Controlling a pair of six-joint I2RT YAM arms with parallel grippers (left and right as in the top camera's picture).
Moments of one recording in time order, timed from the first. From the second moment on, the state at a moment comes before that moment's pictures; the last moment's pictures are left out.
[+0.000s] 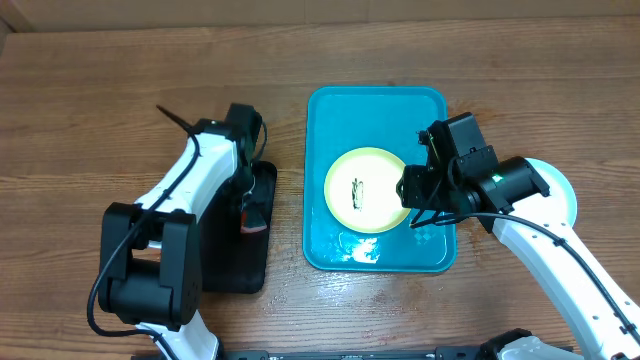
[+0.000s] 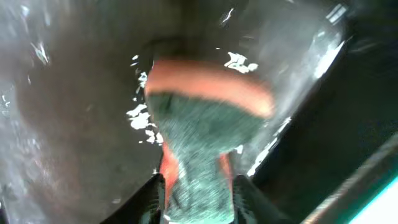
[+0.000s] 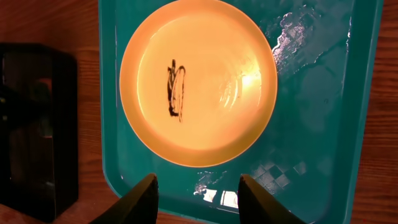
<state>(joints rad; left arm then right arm) -0.19 1.86 1.26 -1.03 -0.01 -0.45 0.39 1.37 1.13 -0.91 -0.17 0.46</state>
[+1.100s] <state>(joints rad) -0.19 1.86 1.40 -1.18 -0.08 -0.45 0.30 1.37 1.13 -0.95 0.02 0.59</state>
